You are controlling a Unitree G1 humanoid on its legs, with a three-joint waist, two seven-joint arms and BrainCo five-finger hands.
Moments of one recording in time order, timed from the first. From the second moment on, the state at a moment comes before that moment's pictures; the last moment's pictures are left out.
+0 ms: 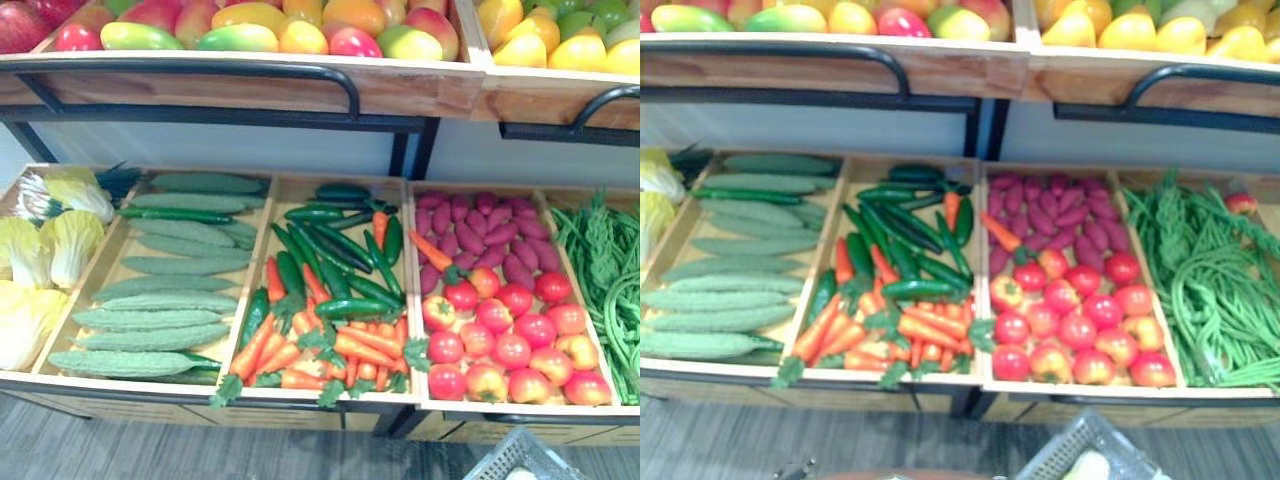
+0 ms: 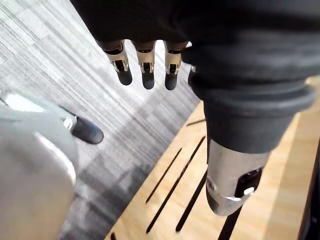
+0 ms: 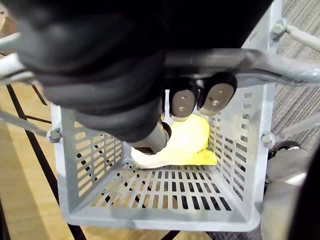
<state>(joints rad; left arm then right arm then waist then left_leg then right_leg) 0.13 -0.03 0.70 1.07 0.00 -0.12 0.24 0.13 -0.04 -0.97 1.16 0.01 -0.09 -0.09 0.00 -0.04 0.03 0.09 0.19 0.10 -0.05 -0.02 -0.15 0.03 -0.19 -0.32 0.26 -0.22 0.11</state>
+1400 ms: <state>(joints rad) 0.01 0.77 -0.38 -0.16 0.48 -0.48 0.11 0.16 -0.11 -0.61 1.10 0.01 -0.14 -0.08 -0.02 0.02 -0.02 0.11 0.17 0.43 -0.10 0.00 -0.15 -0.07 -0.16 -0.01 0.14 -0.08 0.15</state>
